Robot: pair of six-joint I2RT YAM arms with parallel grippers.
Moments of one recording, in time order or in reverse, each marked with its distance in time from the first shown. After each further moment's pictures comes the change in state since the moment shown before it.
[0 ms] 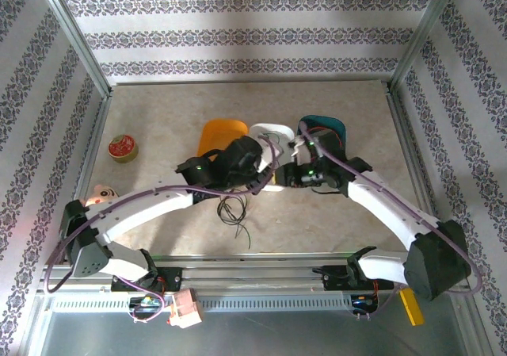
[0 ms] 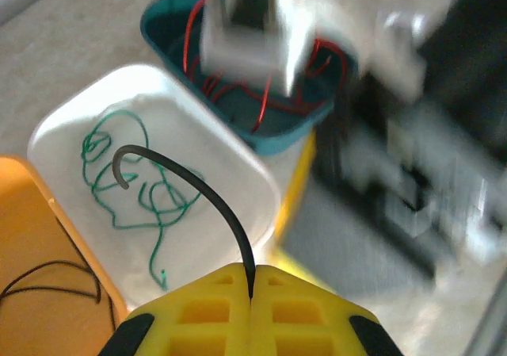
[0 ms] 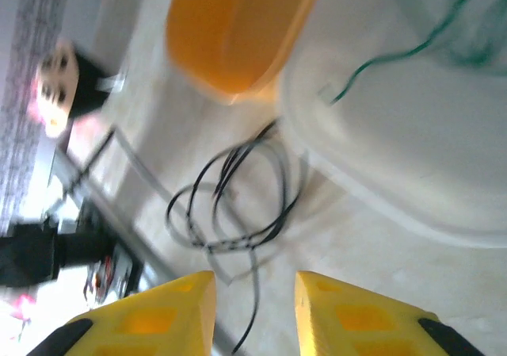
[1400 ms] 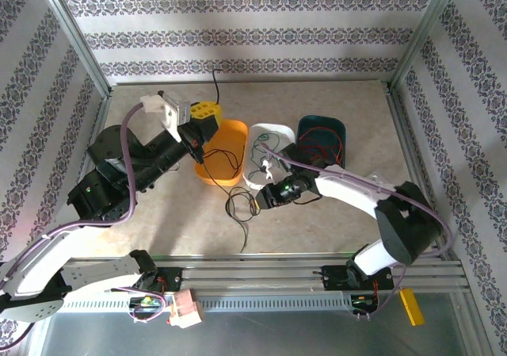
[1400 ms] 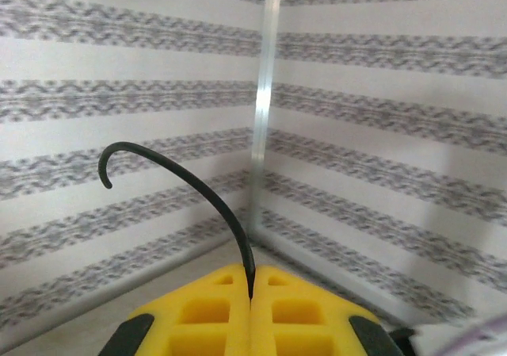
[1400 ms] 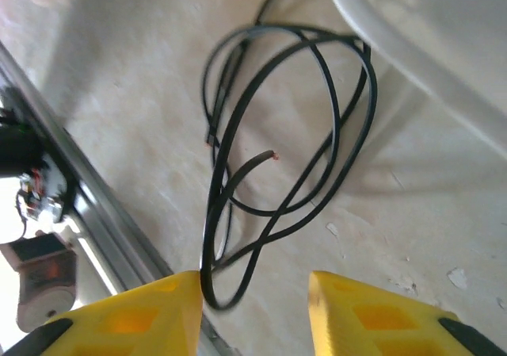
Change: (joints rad) left arm 0.068 -0.419 0.094 0.251 -0.062 0.031; right arm 0.129 0.215 0.013 0.003 0.025 -0.117
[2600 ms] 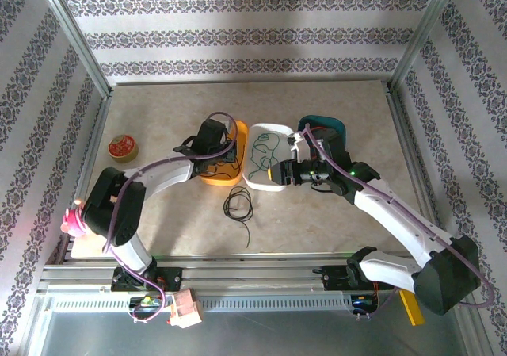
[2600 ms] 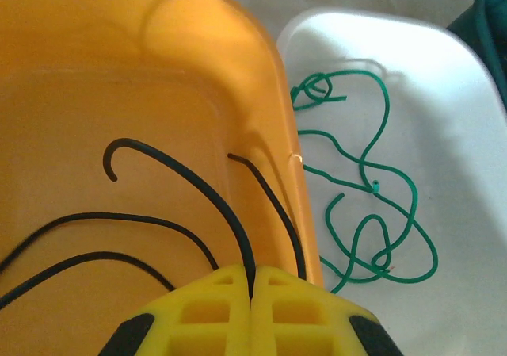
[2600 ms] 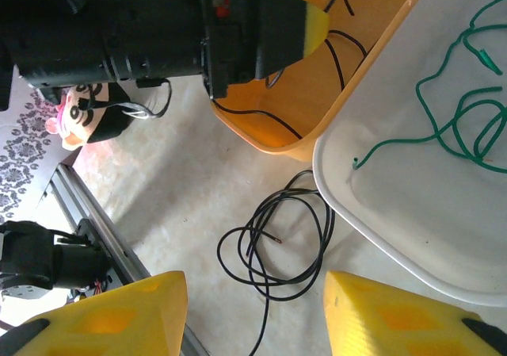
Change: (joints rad) left arm 0.368 0.723 -0.328 0.177 0.201 -0.381; right arm -0.113 -0.338 -0.003 0.072 0.083 0.094
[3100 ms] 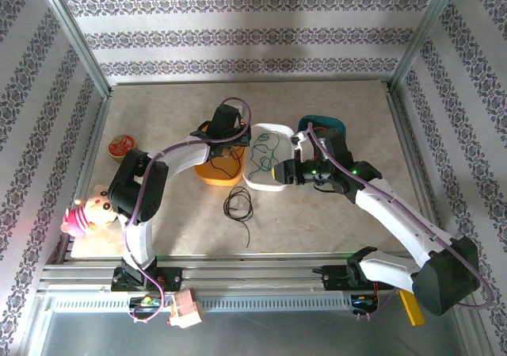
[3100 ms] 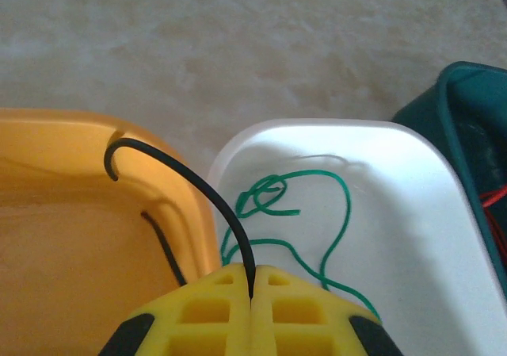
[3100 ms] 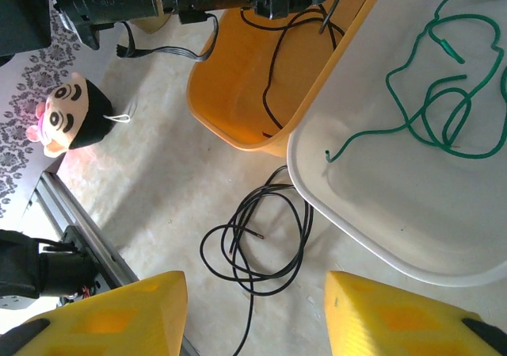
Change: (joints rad) left arm 0.000 0.225 0.254 0.047 0.016 -0.010; right arm -0.032 -0.002 0.000 -0.035 0.015 -0.003
